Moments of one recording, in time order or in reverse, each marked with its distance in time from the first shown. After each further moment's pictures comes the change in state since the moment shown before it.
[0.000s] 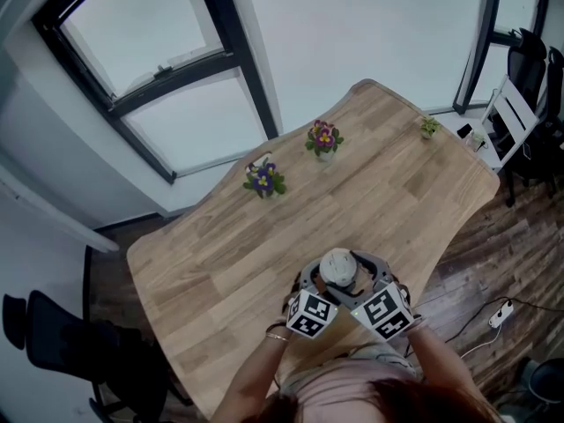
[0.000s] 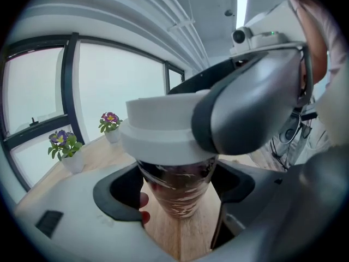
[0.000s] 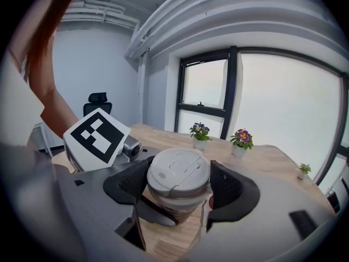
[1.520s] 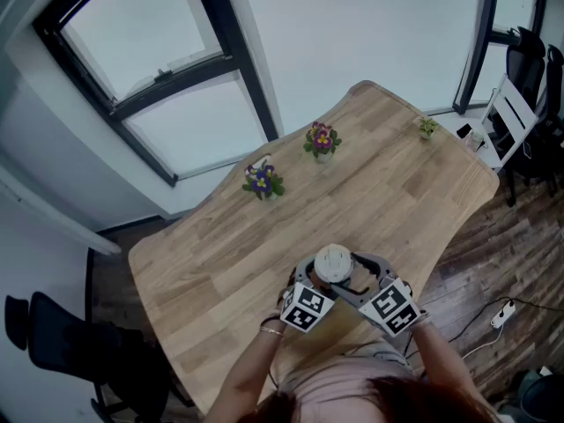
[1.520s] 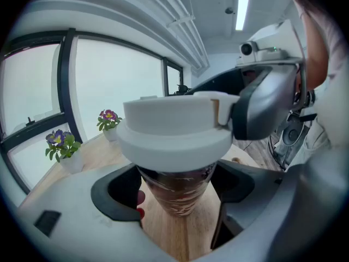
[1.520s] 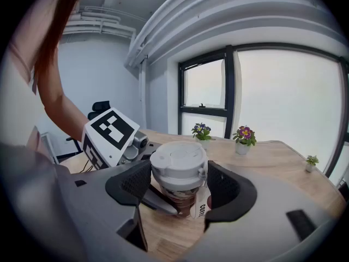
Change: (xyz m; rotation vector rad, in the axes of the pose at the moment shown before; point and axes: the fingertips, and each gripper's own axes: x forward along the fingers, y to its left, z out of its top) left arm 0.002 0.011 -0.001 0.001 0.042 -0.029; right arm -0.008 -0.007 -0.008 0.062 -0.040 0.064
